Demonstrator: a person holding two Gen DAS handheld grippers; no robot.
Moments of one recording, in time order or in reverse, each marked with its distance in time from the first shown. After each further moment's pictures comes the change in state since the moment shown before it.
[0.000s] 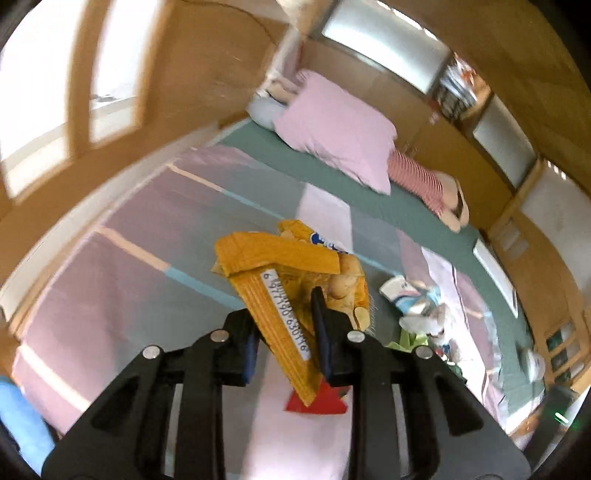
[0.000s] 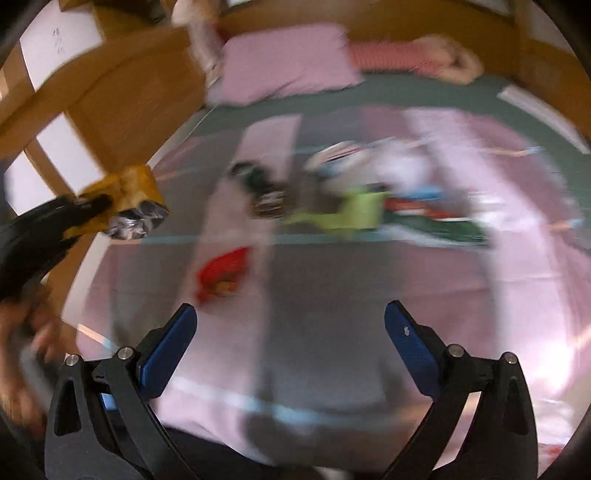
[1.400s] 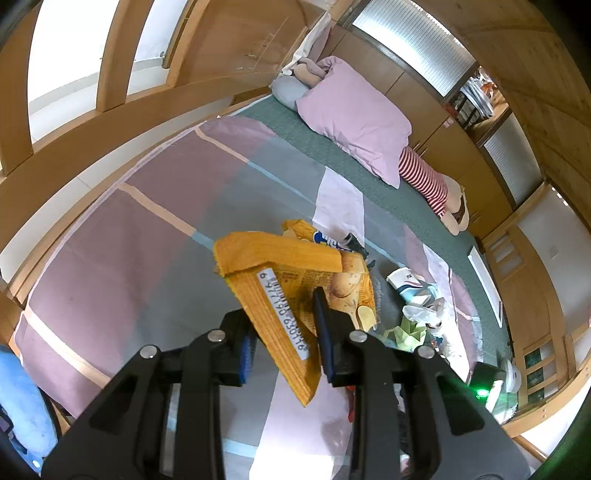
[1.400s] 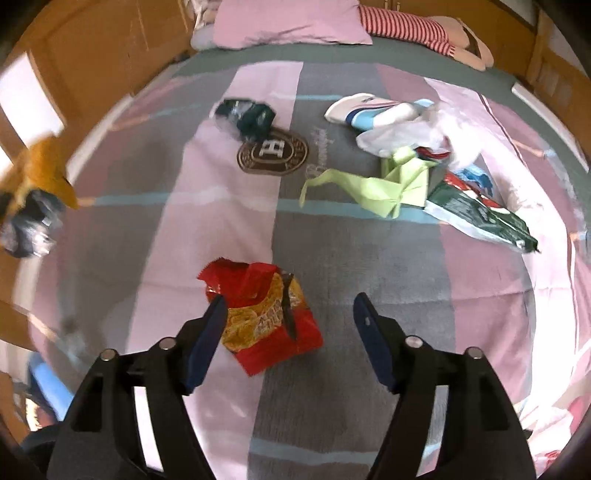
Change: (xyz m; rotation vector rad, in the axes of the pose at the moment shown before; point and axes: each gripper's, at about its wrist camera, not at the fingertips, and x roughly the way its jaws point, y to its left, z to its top) left arm -0.008 0.040 -0.007 -0.107 0.105 -0.026; right arm 0.061 0.023 -0.006 -0.092 0.121 -0.227
